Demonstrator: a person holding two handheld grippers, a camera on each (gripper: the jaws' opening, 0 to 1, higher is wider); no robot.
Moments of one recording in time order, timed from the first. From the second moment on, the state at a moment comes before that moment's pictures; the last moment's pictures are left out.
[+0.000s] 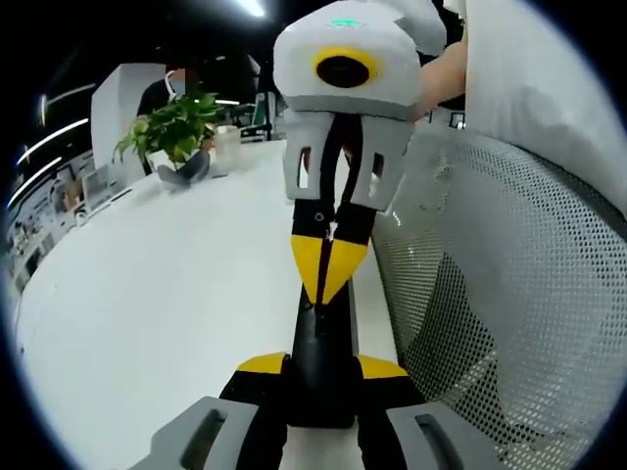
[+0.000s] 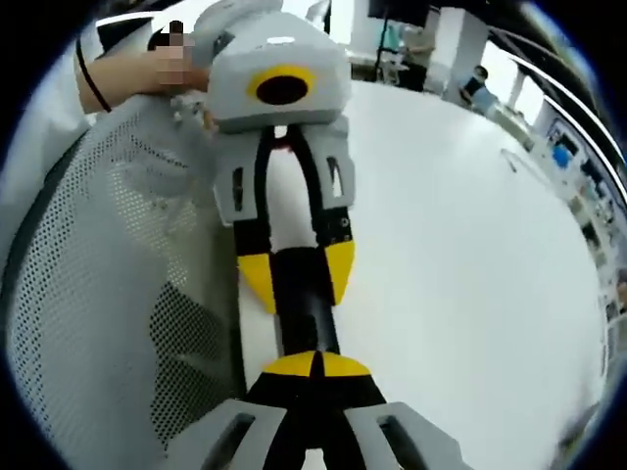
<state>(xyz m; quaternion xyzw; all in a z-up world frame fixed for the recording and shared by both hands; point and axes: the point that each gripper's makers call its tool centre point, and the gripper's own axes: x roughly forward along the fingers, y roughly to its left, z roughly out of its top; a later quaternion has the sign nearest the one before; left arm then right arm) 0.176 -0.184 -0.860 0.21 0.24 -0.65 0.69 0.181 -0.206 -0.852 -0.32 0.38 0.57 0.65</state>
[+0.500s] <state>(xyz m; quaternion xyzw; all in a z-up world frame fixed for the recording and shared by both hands) 0.176 -0.185 -0.861 0.21 0.24 -0.65 0.69 0.189 -0.205 -0.857 -0.31 0.45 0.57 0.62</state>
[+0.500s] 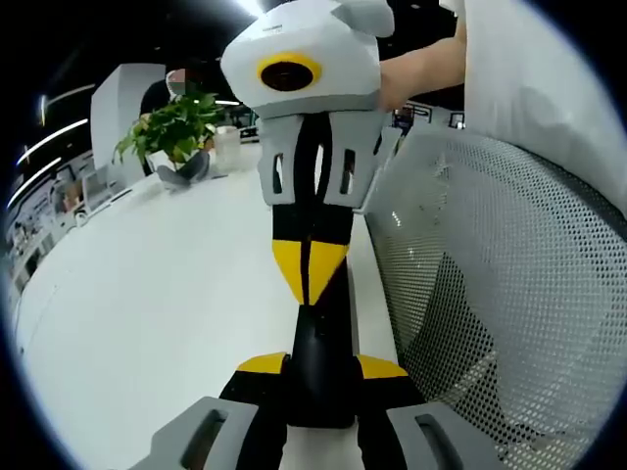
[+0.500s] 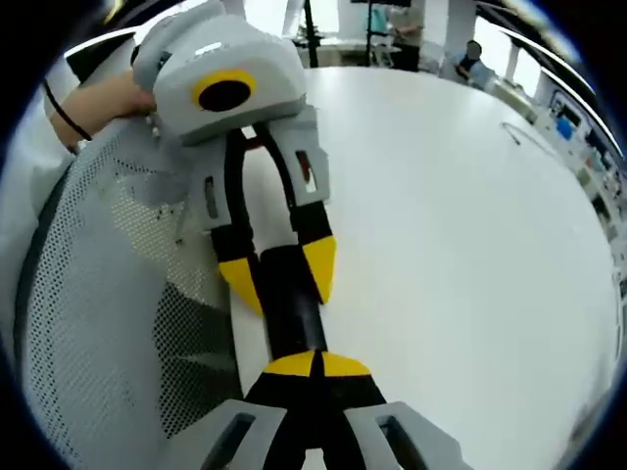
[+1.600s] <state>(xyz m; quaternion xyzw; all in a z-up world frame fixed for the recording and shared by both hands) 0.176 -0.184 -0.861 0.21 0.24 -0.65 0.69 0.175 -0.193 -0.854 -0.33 0.39 0.60 0.62</state>
